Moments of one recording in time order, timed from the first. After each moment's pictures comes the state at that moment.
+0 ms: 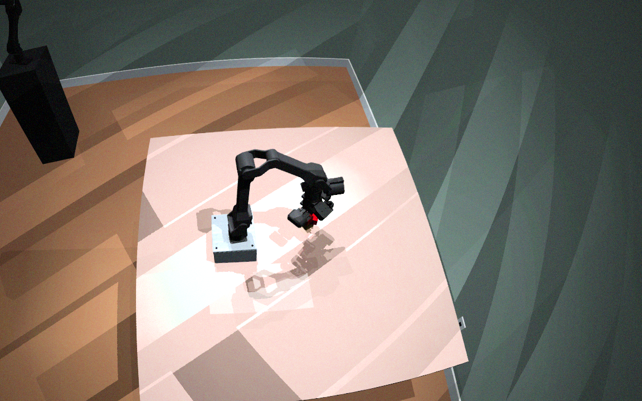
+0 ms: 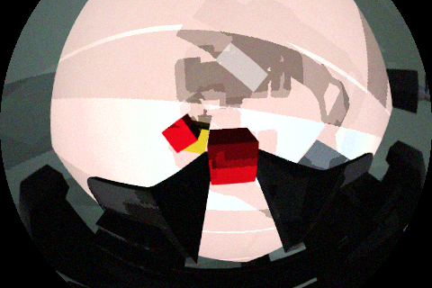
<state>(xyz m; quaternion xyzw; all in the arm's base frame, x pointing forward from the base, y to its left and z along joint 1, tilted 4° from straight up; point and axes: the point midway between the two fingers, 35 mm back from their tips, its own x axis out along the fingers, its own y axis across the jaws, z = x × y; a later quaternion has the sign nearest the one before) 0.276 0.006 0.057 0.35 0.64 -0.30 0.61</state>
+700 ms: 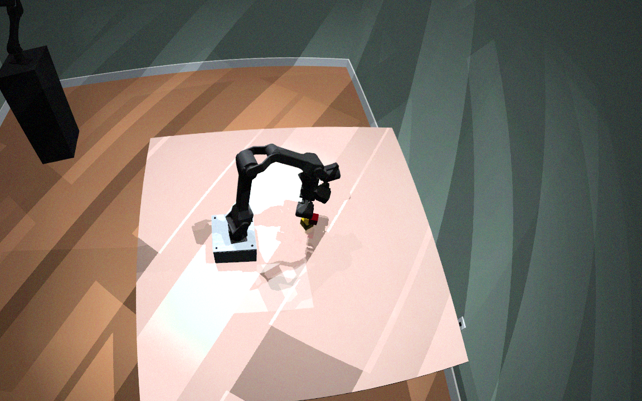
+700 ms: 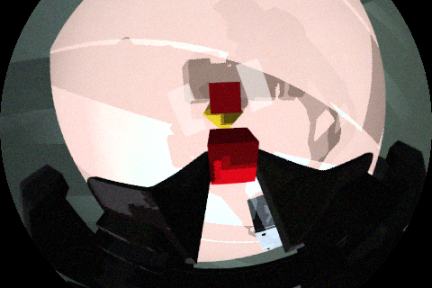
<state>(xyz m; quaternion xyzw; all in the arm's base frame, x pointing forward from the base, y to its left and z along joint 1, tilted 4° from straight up) 0.283 0.056 0.057 0.17 0.69 -0.12 0.69</state>
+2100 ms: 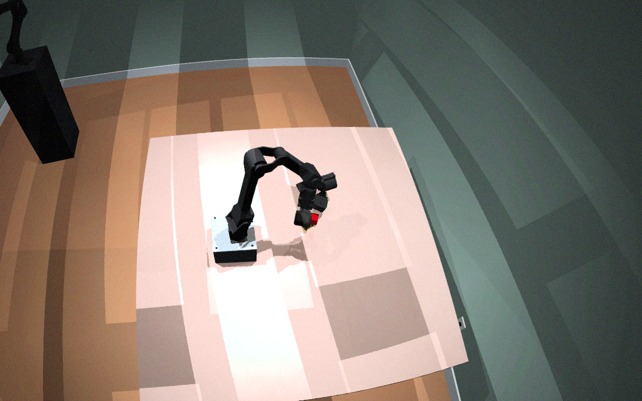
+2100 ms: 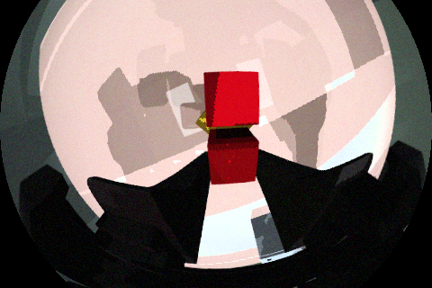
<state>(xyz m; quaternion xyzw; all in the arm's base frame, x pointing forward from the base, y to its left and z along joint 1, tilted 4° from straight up) 0.281 0.061 -0.001 0.17 0.70 -0.12 0.69</state>
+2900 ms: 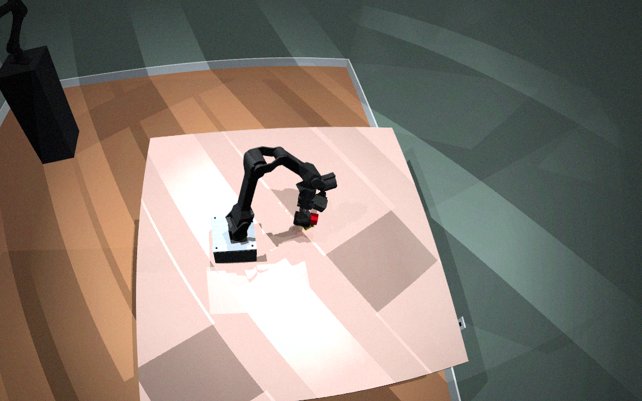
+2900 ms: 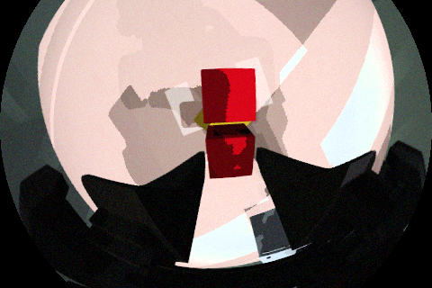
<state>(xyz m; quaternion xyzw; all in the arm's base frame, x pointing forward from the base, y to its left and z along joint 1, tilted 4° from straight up) 0.279 0.060 0.001 0.17 0.70 -0.12 0.68</state>
